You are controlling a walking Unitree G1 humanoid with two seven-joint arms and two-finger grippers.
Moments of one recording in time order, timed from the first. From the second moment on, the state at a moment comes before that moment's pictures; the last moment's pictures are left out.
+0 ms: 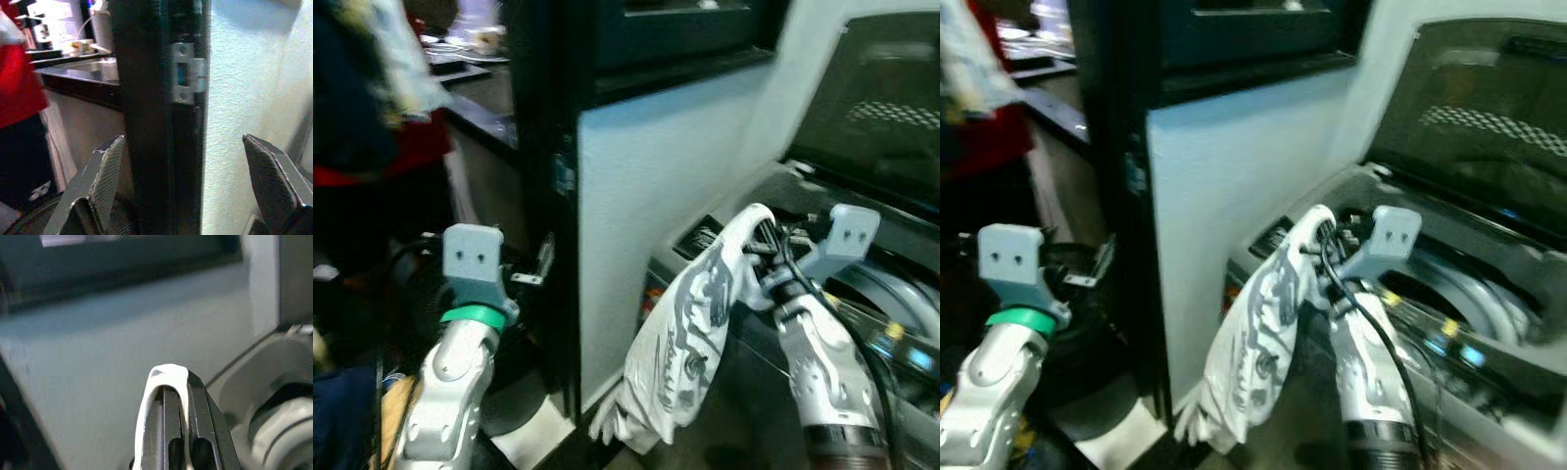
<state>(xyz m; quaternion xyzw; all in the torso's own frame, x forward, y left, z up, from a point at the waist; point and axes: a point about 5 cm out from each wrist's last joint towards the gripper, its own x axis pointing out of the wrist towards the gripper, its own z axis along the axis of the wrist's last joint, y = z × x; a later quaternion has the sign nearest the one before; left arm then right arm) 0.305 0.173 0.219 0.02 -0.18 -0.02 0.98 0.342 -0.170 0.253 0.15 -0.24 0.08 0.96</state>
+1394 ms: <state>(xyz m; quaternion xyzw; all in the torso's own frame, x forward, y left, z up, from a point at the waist) 0.306 0.168 0.220 0.02 -0.19 -0.03 0.98 0.343 -0.183 0.269 0.16 -0.25 0.07 0.95</state>
